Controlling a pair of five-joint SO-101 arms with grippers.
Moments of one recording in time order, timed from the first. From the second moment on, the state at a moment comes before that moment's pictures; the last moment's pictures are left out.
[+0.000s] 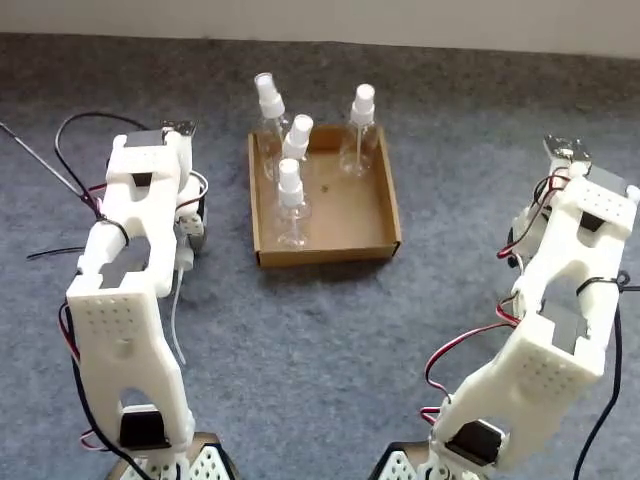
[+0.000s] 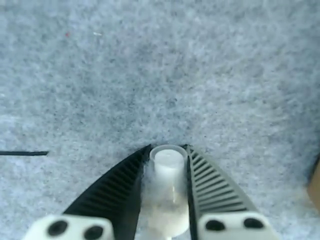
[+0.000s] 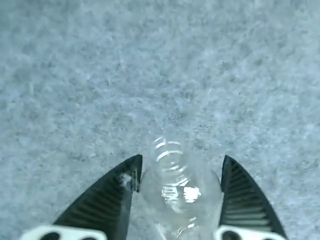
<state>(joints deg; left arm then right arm) -10.6 39.3 -17.2 83.2 3.2 24.5 21.9 -8.7 77.7 25.4</state>
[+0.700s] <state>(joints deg) -10.6 39.3 -17.2 83.2 3.2 24.5 21.9 -6.4 80.0 35.5</state>
